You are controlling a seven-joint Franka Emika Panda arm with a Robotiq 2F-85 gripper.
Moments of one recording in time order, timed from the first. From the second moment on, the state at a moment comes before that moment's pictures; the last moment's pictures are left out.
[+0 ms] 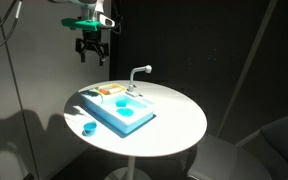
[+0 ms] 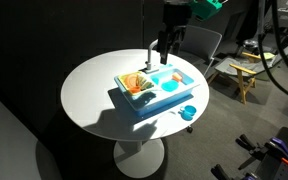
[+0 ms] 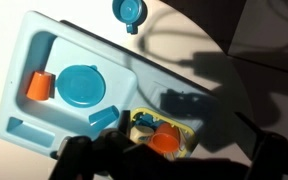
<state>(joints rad) 0.09 0.19 0.13 -1.78 -0.01 1.95 -0.06</state>
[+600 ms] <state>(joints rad) 0.09 0.02 0.12 -1.93 -0.01 1.90 0.05</state>
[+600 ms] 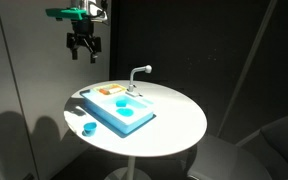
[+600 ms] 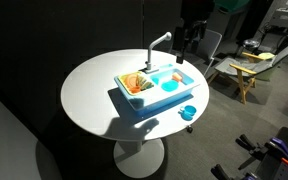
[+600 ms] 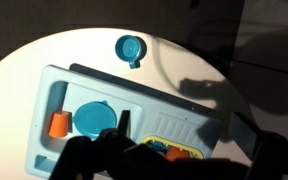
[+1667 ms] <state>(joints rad) 0.08 -0.25 0.06 -2.19 0.02 1.89 0.06</state>
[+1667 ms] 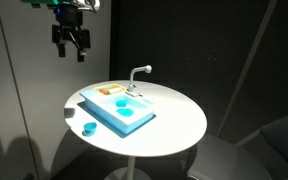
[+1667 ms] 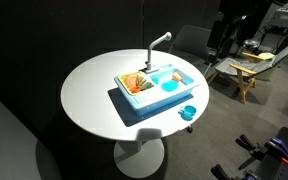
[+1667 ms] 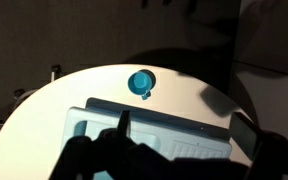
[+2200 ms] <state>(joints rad) 0.06 -0.38 0.03 -2.30 0.04 1.89 0.06</state>
